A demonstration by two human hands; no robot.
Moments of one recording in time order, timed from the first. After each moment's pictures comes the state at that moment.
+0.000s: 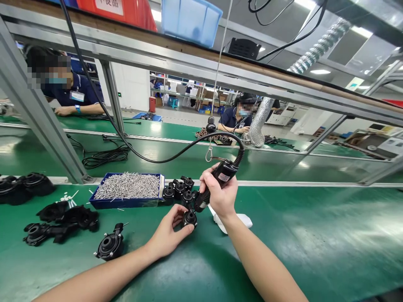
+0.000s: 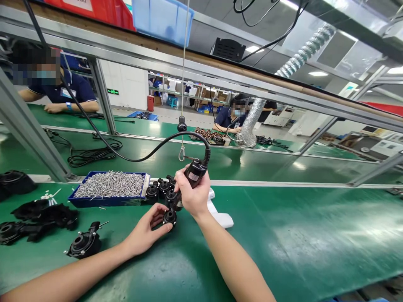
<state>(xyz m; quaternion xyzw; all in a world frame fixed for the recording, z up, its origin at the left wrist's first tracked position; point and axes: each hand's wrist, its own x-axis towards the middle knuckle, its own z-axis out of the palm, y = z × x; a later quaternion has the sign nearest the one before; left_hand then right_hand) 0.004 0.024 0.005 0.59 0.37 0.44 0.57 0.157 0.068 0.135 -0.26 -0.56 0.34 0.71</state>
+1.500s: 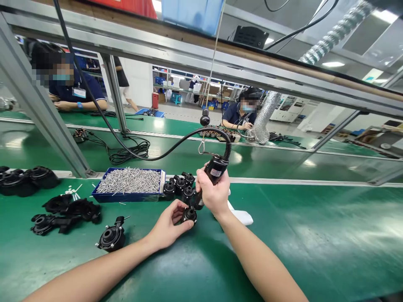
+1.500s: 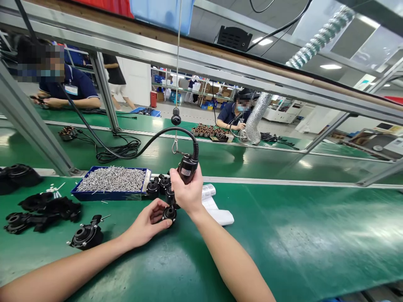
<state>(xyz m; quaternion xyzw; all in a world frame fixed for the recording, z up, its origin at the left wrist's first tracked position) 0.004 0.025 0.007 0.55 0.37 0.44 0.60 0.146 0.070 0.126 -0.31 -0.56 0.36 0.68</state>
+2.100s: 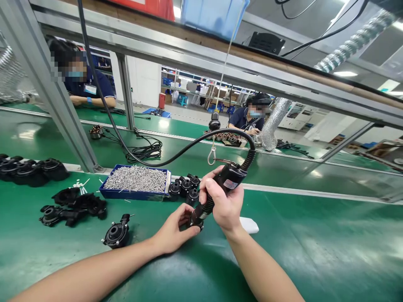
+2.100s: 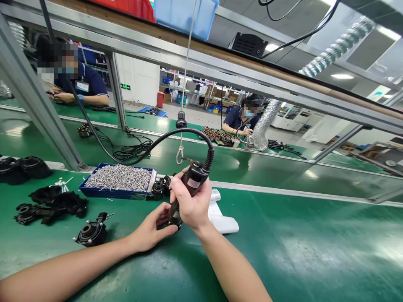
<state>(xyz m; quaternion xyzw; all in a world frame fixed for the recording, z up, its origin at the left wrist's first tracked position) 0.007 0.021 0.005 0.59 0.33 0.44 0.59 0.137 0.040 0.146 -0.25 -0.57 0.42 0.66</state>
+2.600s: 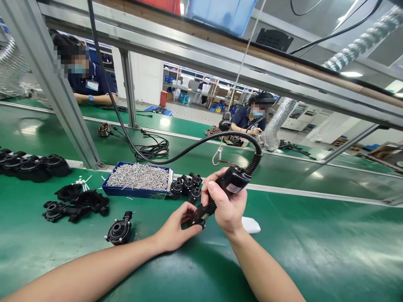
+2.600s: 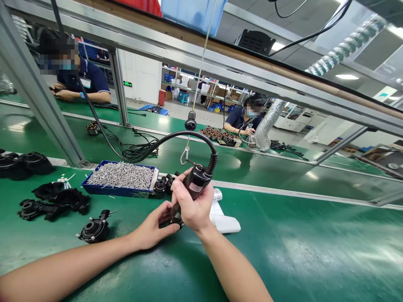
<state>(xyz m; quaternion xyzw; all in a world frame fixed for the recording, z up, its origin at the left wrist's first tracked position) 0.008 0.022 0.002 0.59 0.32 0.45 0.59 0.134 0.036 0.142 -0.25 -0.58 0.41 0.66</state>
